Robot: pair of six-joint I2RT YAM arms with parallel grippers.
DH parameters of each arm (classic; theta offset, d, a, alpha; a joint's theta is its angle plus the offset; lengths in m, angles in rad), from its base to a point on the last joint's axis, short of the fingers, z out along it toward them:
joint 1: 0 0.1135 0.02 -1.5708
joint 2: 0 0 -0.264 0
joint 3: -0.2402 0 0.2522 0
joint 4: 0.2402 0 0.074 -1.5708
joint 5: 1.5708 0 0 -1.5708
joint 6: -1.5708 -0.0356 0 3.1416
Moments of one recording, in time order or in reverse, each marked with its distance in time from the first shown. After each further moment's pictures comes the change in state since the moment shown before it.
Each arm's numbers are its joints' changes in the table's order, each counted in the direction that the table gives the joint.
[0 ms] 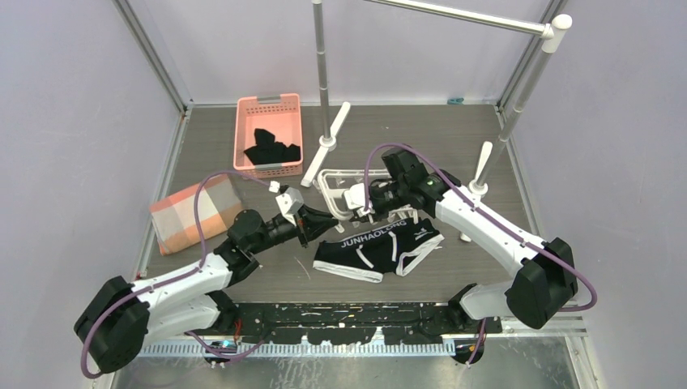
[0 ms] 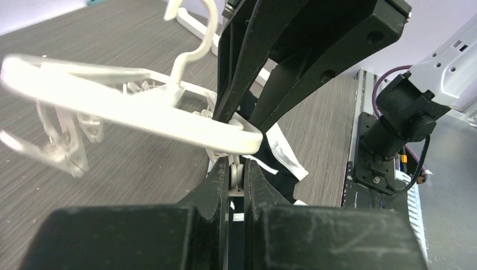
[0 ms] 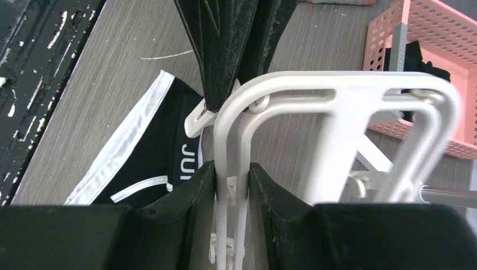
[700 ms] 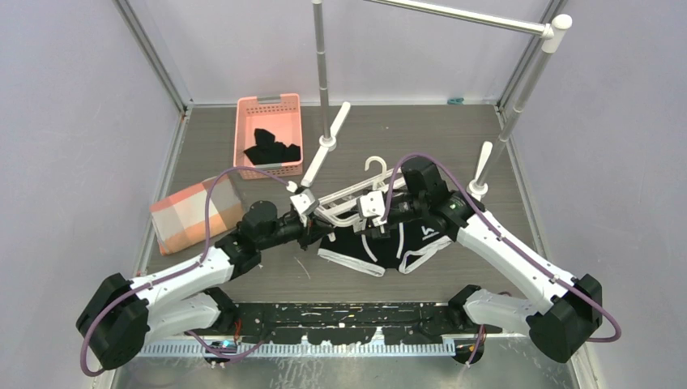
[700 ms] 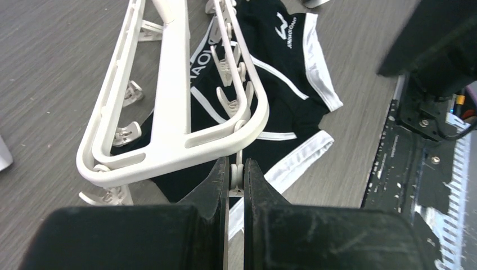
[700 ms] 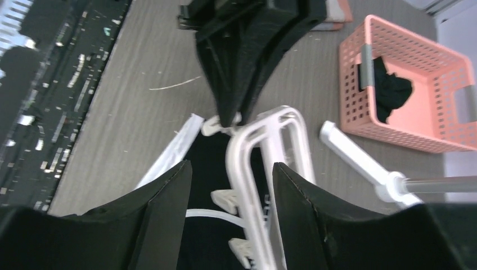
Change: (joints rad) left arm 0.000 -0.009 -0.113 0.466 -0.043 -0.158; right arm -0.001 -0.212 0.126 -0.134 -0.013 -0.163
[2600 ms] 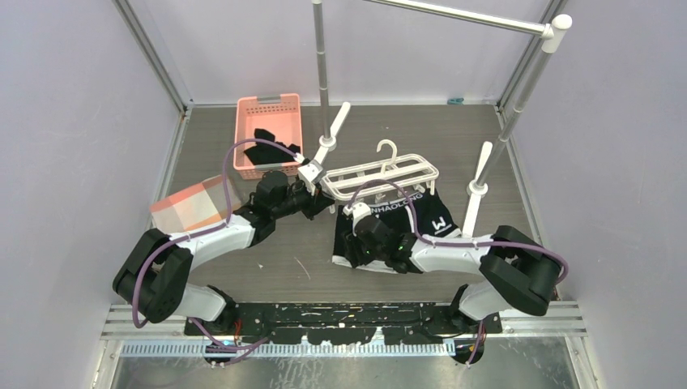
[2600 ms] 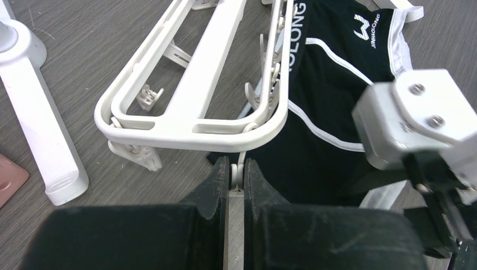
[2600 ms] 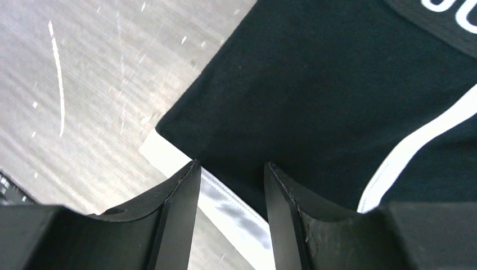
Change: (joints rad) left arm 0.163 0.365 -0.210 -0.075 0.018 -0.070; right arm 0.353 0.307 0.414 -0.577 0.935 -1.360
